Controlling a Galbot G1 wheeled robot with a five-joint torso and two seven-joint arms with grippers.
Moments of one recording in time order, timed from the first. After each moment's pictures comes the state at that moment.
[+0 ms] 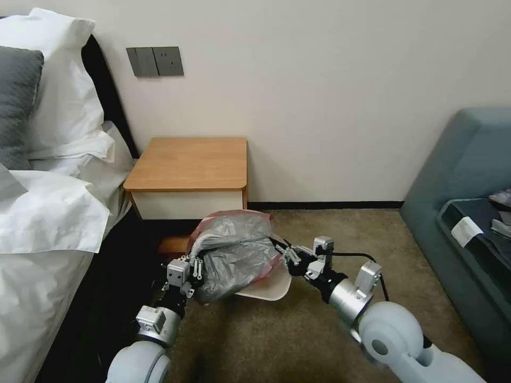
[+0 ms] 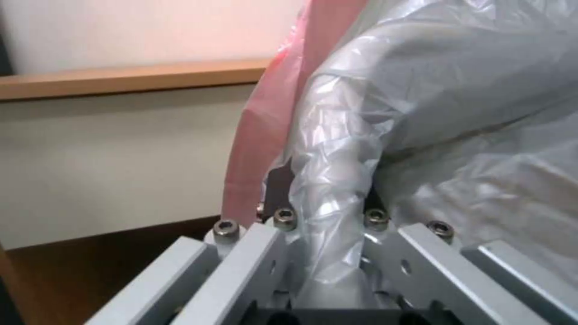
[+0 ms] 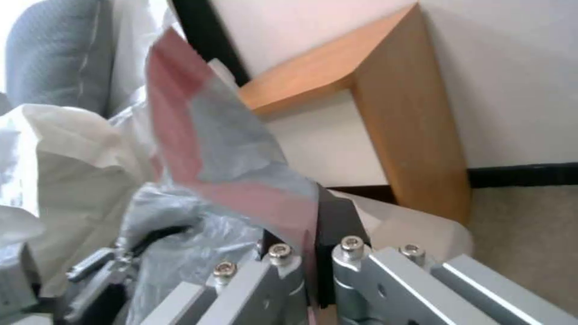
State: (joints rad) left arm 1.55 -1.27 -0.44 -2.05 -0.18 -0.16 0.04; right arm -1.27 0.87 0.17 2.18 0.92 -0.19 0.01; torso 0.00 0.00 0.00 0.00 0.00
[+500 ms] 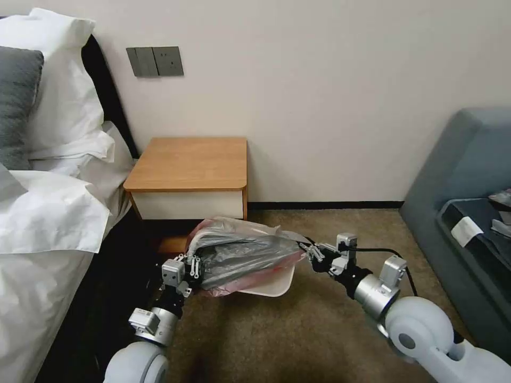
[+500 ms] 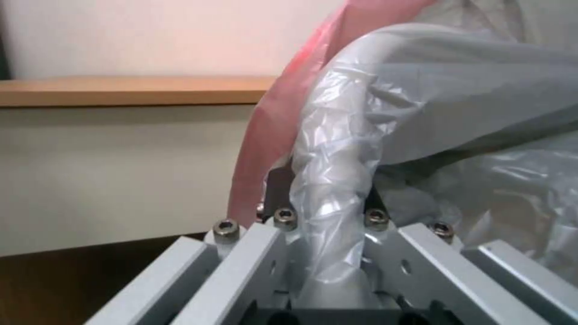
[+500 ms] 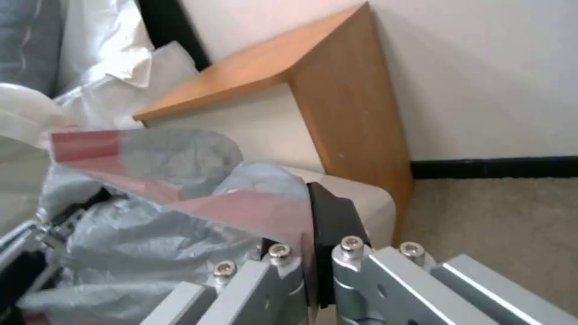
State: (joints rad) left arm 1.54 -1.26 -0.45 -2.05 -0.25 -0.20 0.07; right arm -1.31 0.76 0.26 2.18 0.96 -0.20 0.01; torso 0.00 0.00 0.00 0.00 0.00
